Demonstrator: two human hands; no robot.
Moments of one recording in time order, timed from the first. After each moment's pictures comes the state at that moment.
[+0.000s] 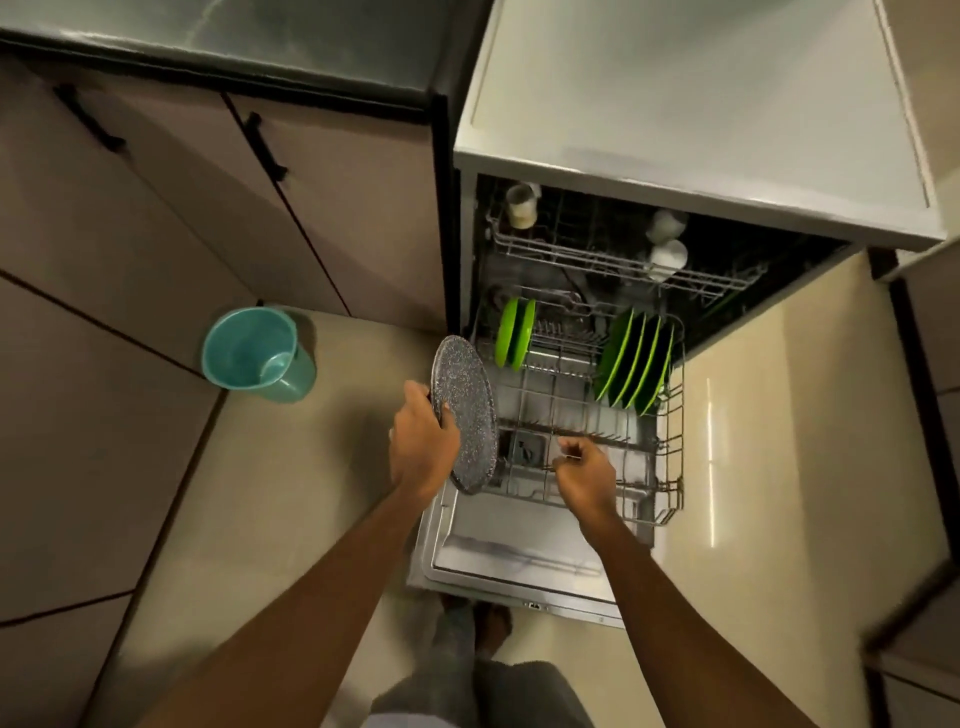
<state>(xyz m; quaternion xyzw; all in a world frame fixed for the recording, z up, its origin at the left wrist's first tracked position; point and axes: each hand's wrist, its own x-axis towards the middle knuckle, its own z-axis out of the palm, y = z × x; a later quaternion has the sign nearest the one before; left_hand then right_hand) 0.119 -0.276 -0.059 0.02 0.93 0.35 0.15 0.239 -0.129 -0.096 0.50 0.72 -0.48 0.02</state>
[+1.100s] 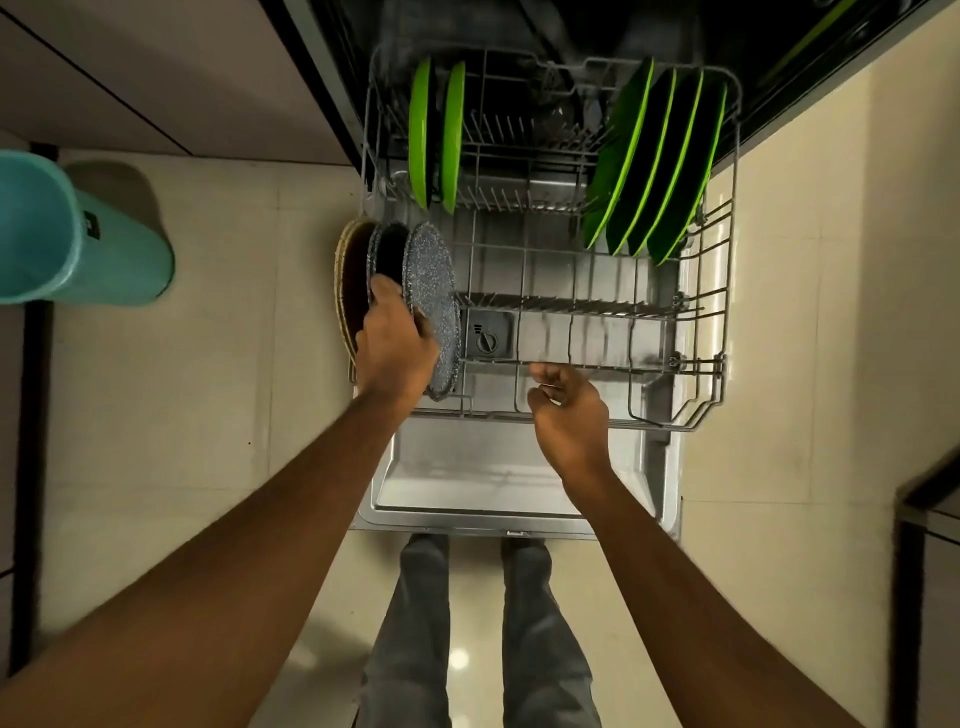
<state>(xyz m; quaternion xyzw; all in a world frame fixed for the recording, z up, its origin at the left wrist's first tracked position) 0.115 -0.166 -0.323 0.09 0.94 0.27 0.20 0.263 -0.072 -0.317 0.54 0.64 -0.55 0.00</state>
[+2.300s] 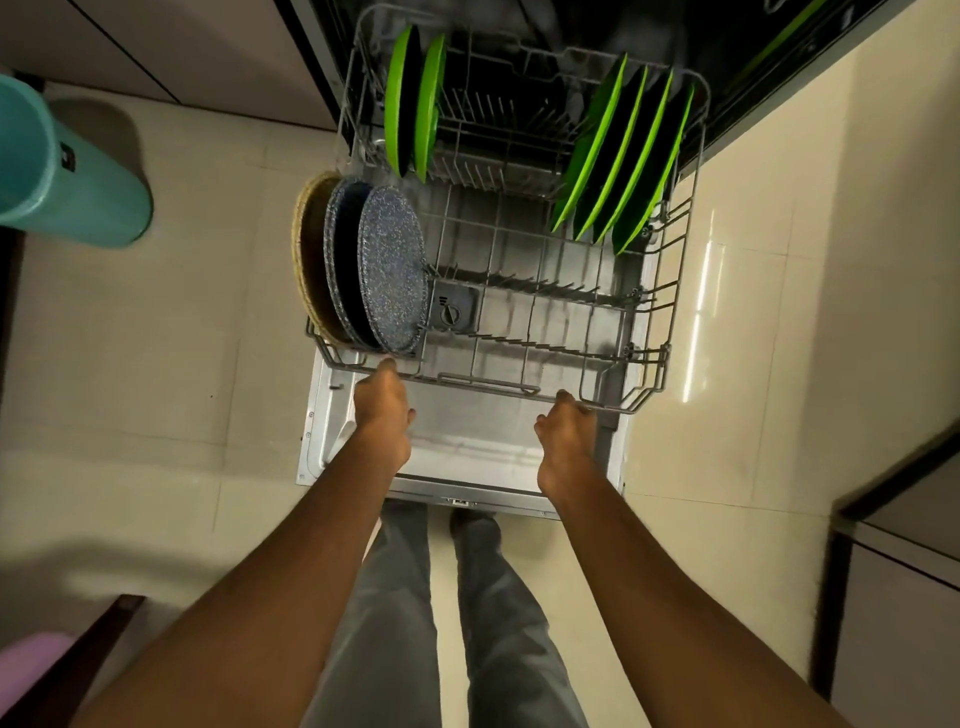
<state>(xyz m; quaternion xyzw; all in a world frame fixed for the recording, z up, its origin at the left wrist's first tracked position) 0.223 -0.166 -0.335 -0.46 0.65 0.50 0.34 0.337 -0.040 -0.347 0.74 0.35 -0.58 0.00</state>
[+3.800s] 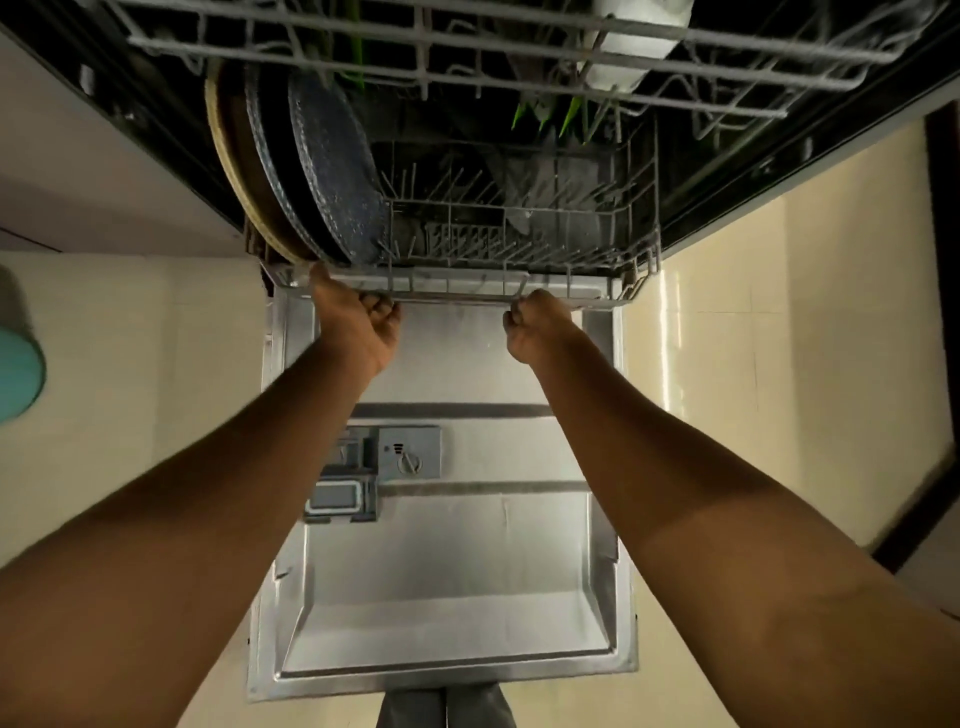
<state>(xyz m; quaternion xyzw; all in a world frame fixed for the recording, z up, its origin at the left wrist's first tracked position) -0.014 0.017 -0.405 -0.39 0.47 0.71 0.35 0.087 0.161 -0.428 0.68 0.22 -0.69 -0.10</state>
